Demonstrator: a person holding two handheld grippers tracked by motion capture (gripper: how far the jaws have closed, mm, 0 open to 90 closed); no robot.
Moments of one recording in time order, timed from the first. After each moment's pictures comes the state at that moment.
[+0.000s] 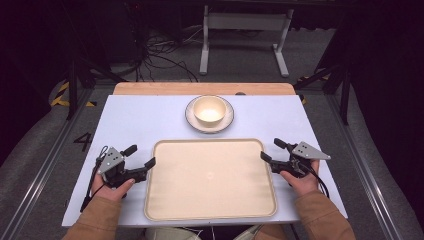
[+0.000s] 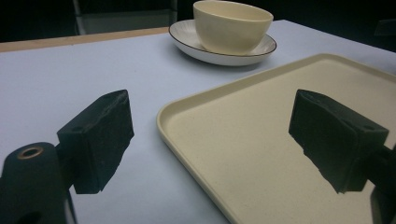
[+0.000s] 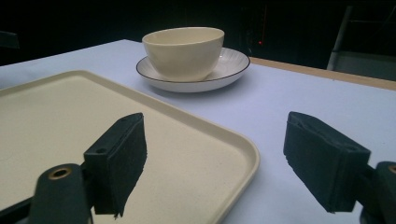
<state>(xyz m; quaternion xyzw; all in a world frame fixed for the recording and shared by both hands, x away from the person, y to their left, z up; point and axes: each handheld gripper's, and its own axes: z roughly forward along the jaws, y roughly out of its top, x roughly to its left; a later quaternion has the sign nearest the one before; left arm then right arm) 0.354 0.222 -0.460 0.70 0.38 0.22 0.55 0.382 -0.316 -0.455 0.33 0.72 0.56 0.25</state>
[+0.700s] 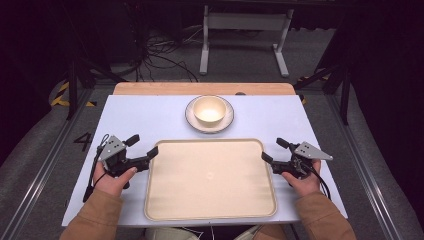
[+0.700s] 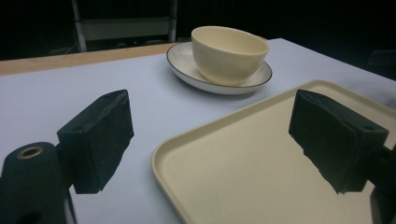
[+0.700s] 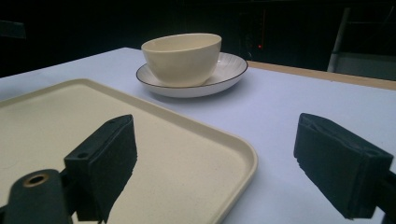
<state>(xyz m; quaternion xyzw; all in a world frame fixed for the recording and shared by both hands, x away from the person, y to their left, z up) 0.373 0.210 -0.424 0.69 0.39 0.21 0.57 0.381 -0.320 -0.456 0.34 0.70 0.57 0.25</state>
